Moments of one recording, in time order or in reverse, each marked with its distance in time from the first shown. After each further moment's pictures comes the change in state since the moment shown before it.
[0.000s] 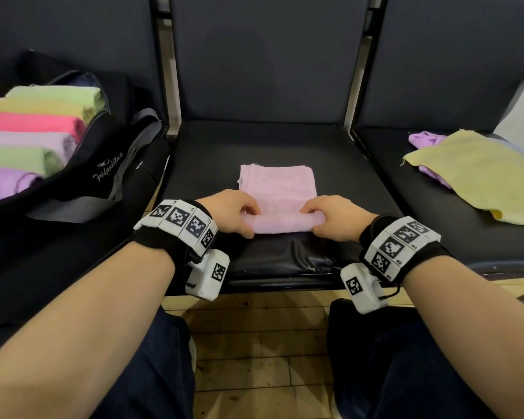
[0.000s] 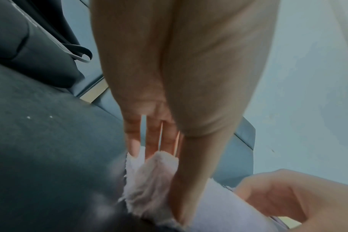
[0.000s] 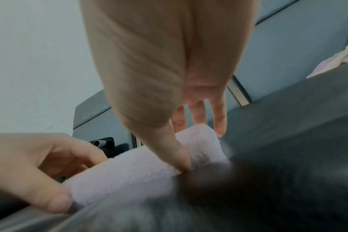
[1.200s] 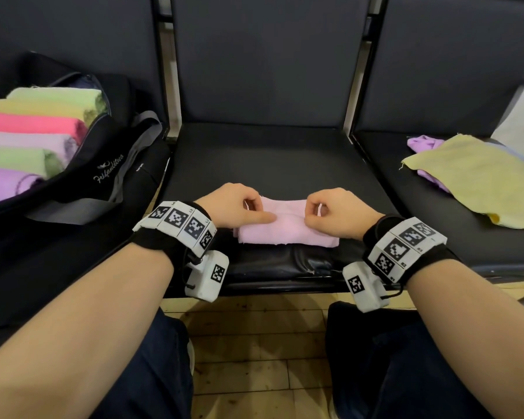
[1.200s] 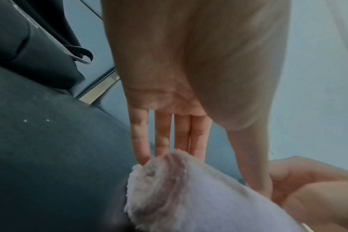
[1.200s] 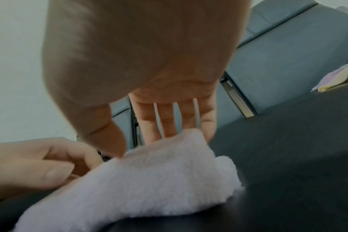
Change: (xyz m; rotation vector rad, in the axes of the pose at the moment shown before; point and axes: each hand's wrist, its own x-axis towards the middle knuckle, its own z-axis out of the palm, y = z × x) left_hand 0.000 0.006 -0.001 -0.182 0.193 0.077; right_hand -0.002 0.002 -0.008 0.080 0.176 -0.084
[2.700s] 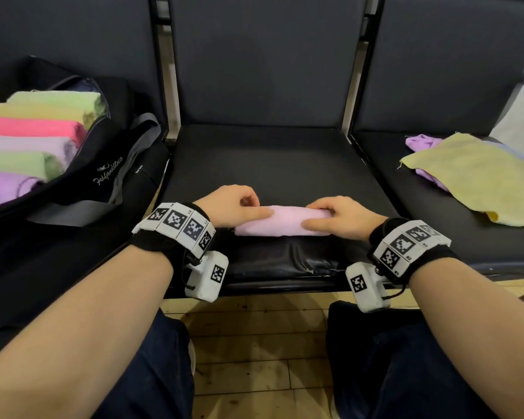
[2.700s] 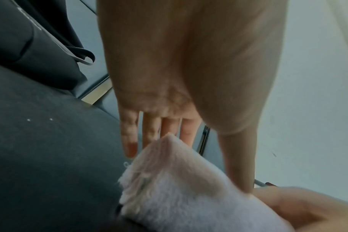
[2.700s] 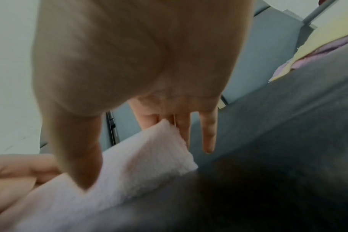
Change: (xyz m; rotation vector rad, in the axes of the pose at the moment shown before) left_hand 0.001 0.000 0.000 -0.001 0.000 -0.107; right_hand -0.004 0.017 0.005 0.225 -0.087 0.134
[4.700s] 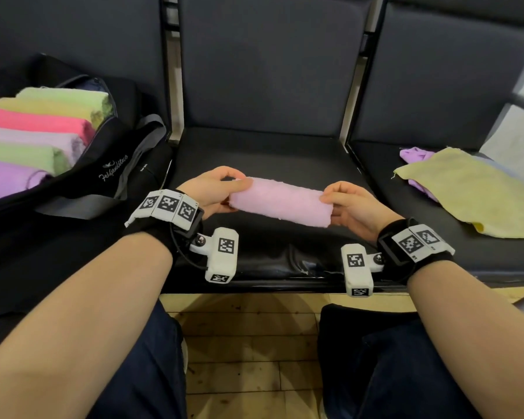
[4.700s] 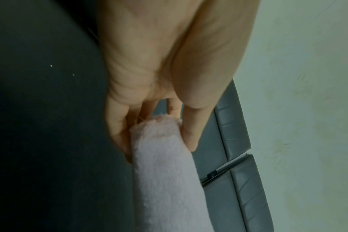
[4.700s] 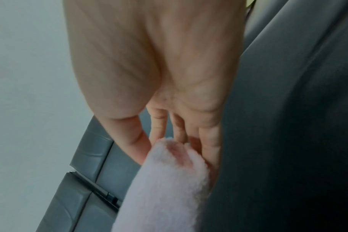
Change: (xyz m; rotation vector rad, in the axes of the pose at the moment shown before) left_hand -0.001 -0.003 -0.023 -0.924 0.041 -0.272; right_hand -0.001 0.001 -0.017 0.982 0.129 0.142
